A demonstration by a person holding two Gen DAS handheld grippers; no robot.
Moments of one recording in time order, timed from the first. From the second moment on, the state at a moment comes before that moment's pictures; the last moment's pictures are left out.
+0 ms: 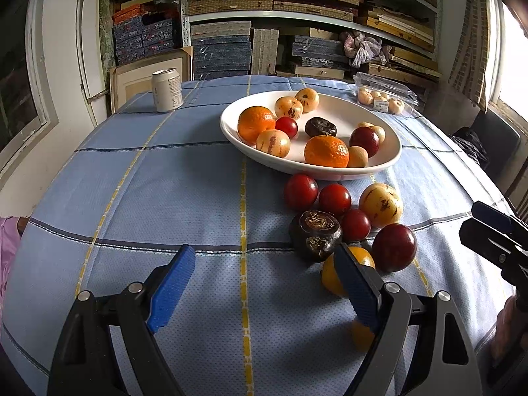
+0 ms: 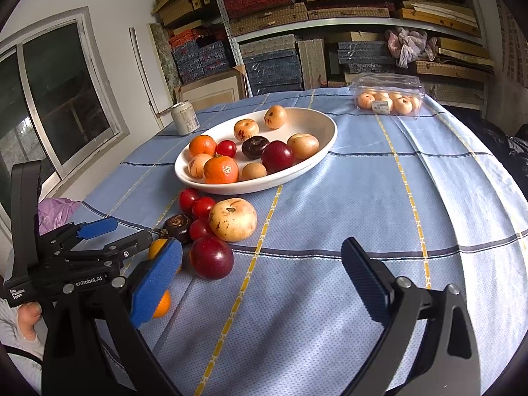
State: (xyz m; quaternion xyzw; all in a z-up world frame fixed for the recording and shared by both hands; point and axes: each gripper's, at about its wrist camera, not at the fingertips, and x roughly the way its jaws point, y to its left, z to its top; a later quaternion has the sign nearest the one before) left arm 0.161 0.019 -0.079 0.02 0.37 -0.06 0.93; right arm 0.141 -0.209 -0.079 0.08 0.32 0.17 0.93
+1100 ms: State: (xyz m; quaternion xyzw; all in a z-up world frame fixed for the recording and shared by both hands) left arm 0.156 -0.015 -0.089 0.03 0.40 -0.17 0.90; right arm 0.143 -0.227 -0.079 0.12 0.32 0.17 0.92
